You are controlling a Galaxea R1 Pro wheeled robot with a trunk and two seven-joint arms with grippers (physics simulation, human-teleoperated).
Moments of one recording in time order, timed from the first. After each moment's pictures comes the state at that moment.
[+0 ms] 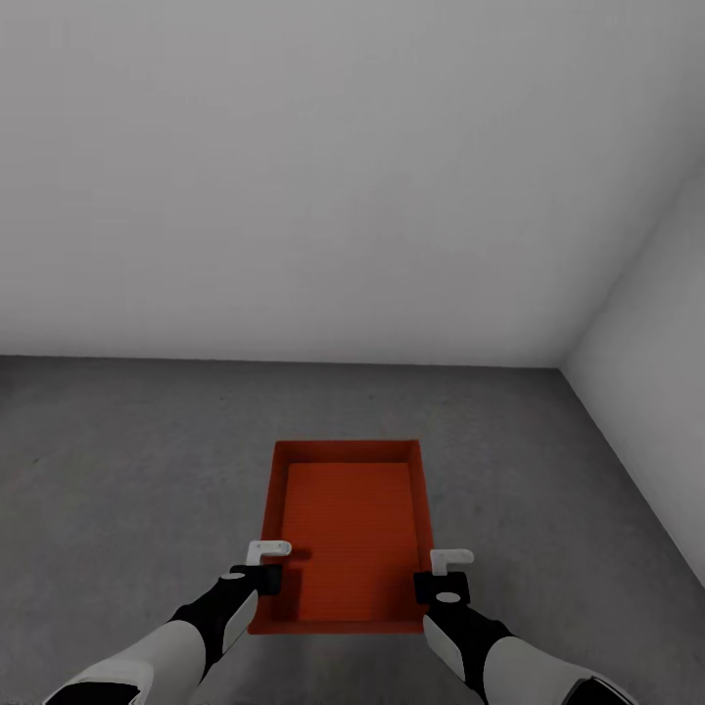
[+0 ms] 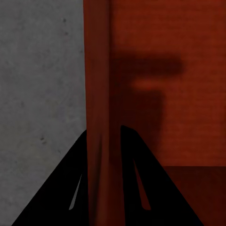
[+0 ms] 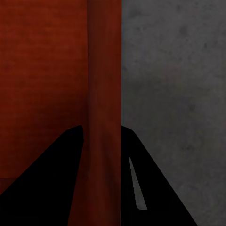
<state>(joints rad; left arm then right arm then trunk) -0.70 -0.08 -0.03 -0.19 0.03 0.10 0.10 -0.68 0.12 0.62 -0.17 -0.53 -0.05 -0.38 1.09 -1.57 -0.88</state>
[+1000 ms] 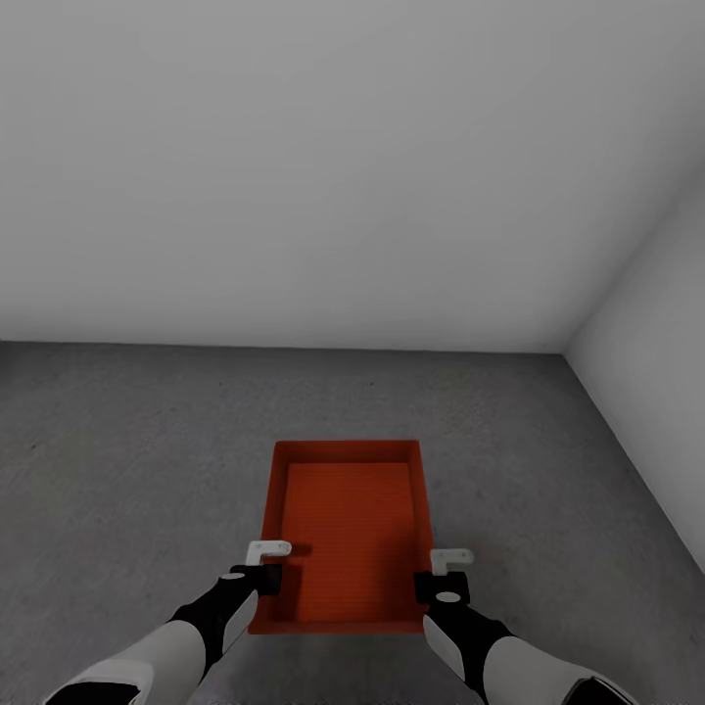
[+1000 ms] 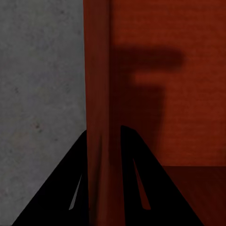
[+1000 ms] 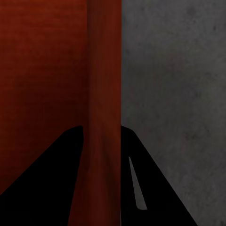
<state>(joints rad) -0.70 -0.08 -0.03 -0.19 0.03 0.10 0.10 -0.68 0.12 0.62 -0.17 -0.52 -0.05 -0.38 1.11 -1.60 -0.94</state>
